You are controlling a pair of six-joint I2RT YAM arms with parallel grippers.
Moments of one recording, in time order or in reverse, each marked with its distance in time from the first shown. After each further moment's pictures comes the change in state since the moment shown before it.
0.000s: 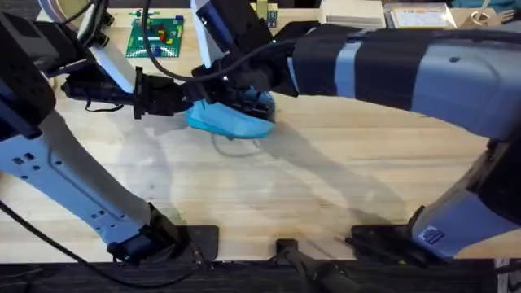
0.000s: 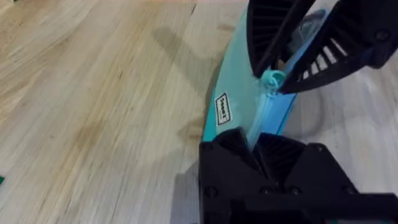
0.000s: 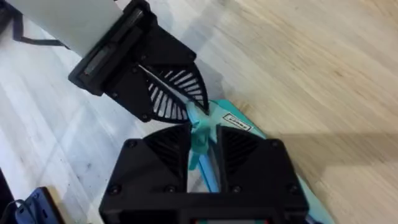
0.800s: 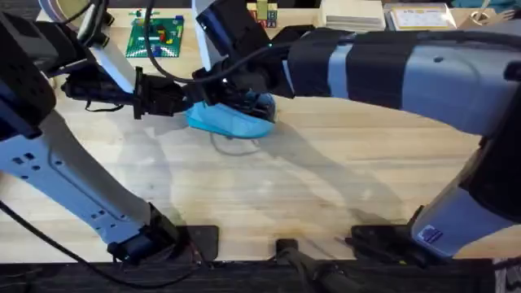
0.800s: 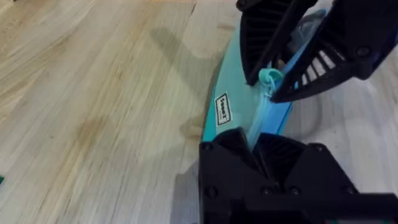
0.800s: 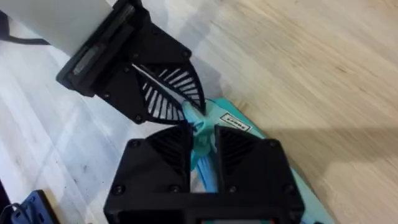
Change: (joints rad) left arm 0.000 0.000 0.000 0.000 -0.001 0.000; right arm 0.000 0.024 0.000 0.012 0.000 0.010
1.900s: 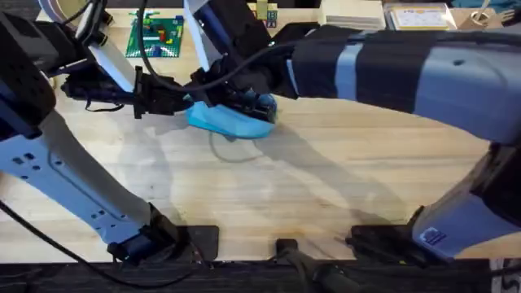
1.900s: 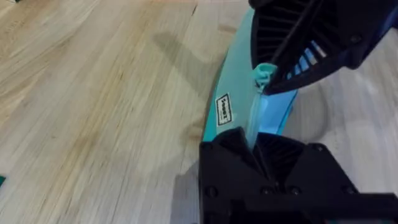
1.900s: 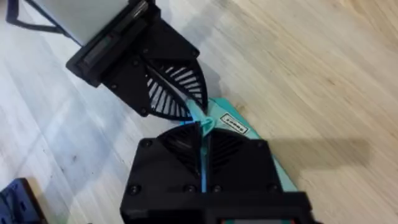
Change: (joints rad) left arm 0.001 0.000 0.000 -0.010 0.016 0.000; right arm 0.009 -0.035 -0.002 -0.020 0.038 -0.096
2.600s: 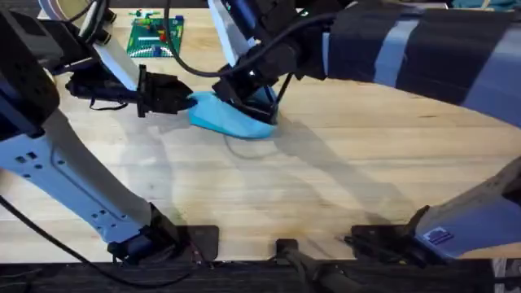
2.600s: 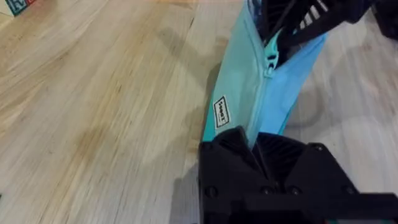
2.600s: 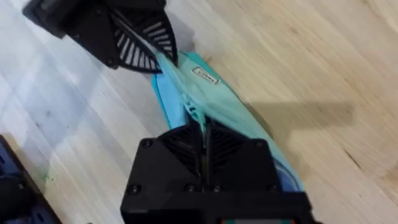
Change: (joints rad) left arm -0.022 0.000 0.000 -0.001 0.019 0.000; right arm -0.078 -0.089 0.000 -0.261 -0.012 -0.103
